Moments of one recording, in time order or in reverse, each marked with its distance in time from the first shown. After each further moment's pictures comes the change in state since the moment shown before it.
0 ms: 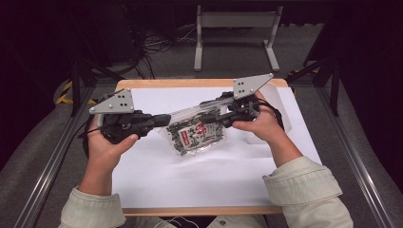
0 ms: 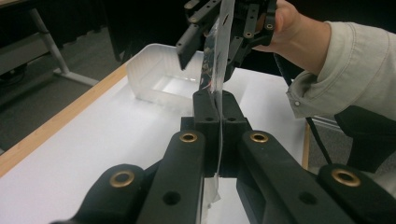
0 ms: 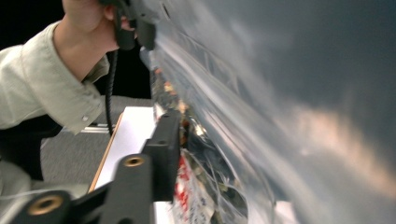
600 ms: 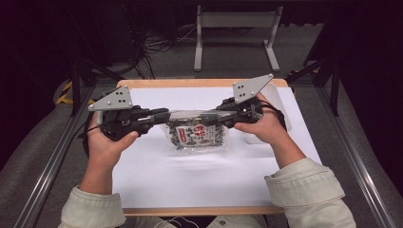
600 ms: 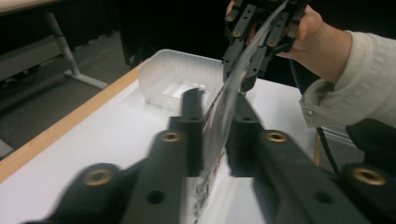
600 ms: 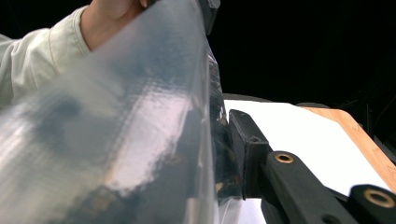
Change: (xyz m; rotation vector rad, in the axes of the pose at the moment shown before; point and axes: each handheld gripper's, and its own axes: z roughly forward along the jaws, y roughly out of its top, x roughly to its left) left arm 0.006 -0.001 0.000 -0.040 0.039 -0.035; right arm 0.008 0.005 -0.005 0.049 0.053 -0.022
